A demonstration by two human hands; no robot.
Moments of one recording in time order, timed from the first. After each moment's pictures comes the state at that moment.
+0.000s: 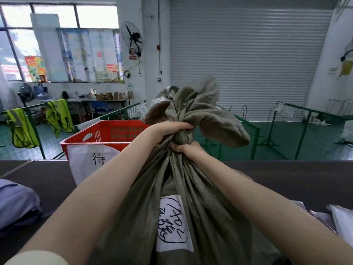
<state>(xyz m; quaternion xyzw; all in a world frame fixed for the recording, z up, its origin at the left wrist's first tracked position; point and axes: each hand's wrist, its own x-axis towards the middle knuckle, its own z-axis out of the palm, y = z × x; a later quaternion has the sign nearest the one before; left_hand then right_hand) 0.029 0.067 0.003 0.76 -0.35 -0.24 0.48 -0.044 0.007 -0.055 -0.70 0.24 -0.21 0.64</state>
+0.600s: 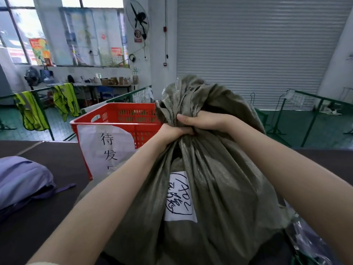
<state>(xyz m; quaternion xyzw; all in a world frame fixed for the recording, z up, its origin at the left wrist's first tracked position) 0.010 0.100 -0.059 0.68 -0.37 -0.15 0.62 -0.075 0.012 -0.007 -0.91 0.09 -0.06 0.39</state>
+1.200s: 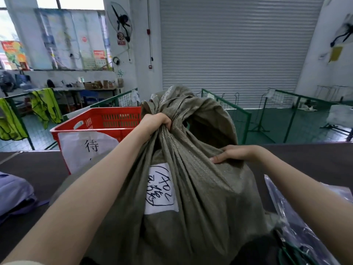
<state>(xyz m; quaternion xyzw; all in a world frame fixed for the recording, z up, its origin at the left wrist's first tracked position) 0.010 0.107 -0.020 0.79 -0.23 -0.17 0.54 -0.152 -0.077 -0.069 -0.86 0.30 0.12 0.39</state>
